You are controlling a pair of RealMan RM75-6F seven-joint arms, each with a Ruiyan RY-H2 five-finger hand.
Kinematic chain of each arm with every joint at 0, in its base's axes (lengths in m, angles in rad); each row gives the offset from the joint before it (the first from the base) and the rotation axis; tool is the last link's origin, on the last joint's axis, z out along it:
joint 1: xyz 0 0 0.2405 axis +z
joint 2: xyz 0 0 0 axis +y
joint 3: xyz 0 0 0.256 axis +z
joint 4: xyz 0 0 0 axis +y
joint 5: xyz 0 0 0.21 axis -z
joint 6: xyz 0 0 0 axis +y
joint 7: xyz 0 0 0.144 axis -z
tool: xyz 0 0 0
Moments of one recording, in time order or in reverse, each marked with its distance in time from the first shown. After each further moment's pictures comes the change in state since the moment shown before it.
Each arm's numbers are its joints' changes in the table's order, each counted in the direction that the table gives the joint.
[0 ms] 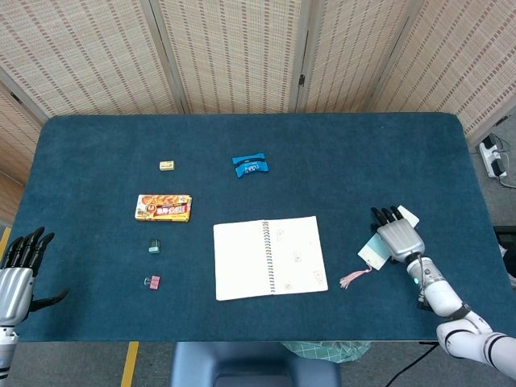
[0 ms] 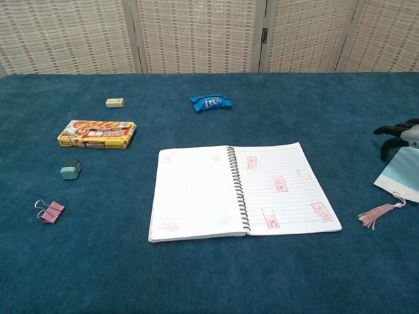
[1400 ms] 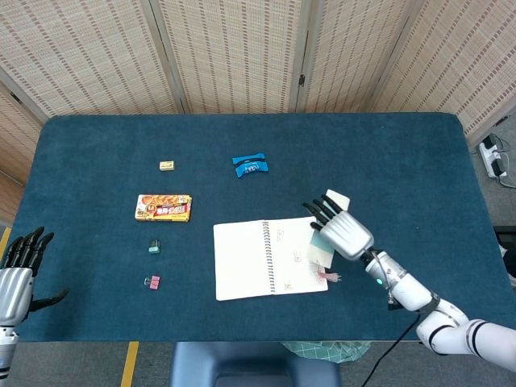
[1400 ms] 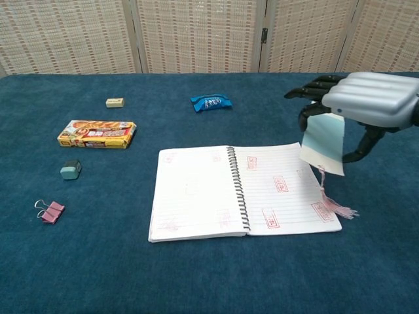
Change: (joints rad) left arm 0.001 0.002 -0.003 -0.003 0.005 0.001 0.010; right arm 0.131 0.032 0.023 -0.214 0.329 0.186 -0.024
